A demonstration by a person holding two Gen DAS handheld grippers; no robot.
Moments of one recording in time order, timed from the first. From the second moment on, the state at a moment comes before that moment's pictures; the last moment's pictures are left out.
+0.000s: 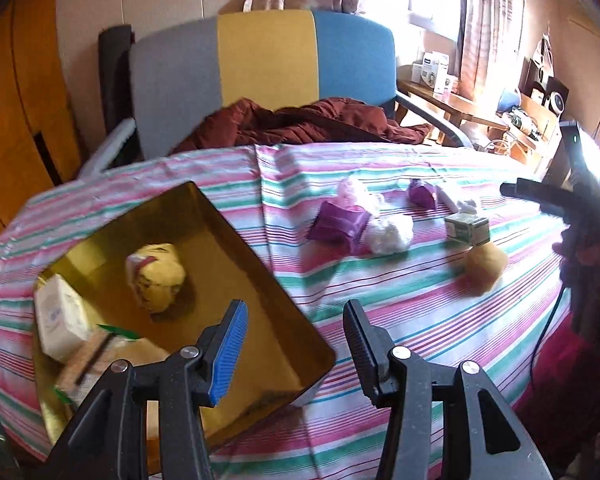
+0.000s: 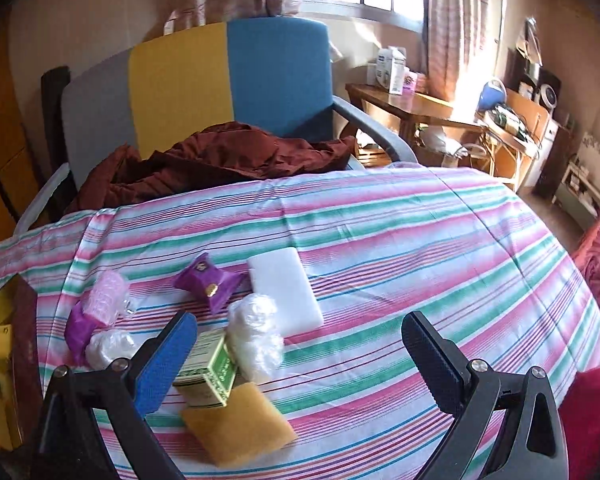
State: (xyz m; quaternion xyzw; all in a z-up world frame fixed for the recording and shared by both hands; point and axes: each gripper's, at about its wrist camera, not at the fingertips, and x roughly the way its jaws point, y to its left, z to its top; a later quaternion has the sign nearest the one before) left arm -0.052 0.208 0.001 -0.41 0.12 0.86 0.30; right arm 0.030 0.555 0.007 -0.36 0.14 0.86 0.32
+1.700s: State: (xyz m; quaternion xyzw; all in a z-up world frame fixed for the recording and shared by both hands) left arm -0.130 0.311 -0.045 -0.48 0.08 0.81 0.32; right arm 0.030 0.556 -0.004 -0.37 0.22 0.87 0.23
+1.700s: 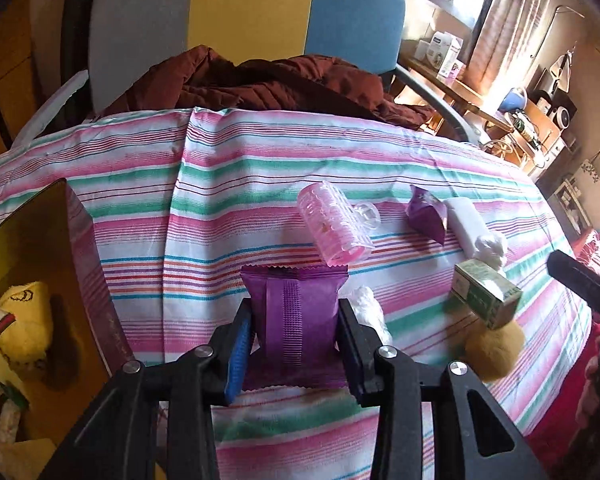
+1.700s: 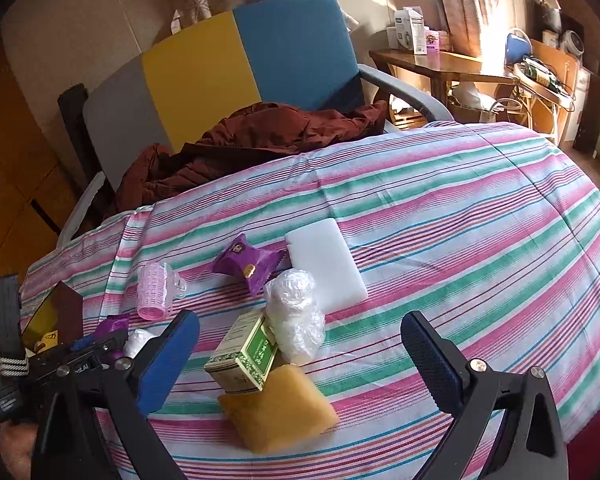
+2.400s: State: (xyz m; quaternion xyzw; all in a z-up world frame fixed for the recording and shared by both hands) left arm -0.097 0.207 -0.012 -0.45 -0.02 0.82 0.35; right arm -0.162 0.465 -0.062 -0.52 0.08 0.84 0.10
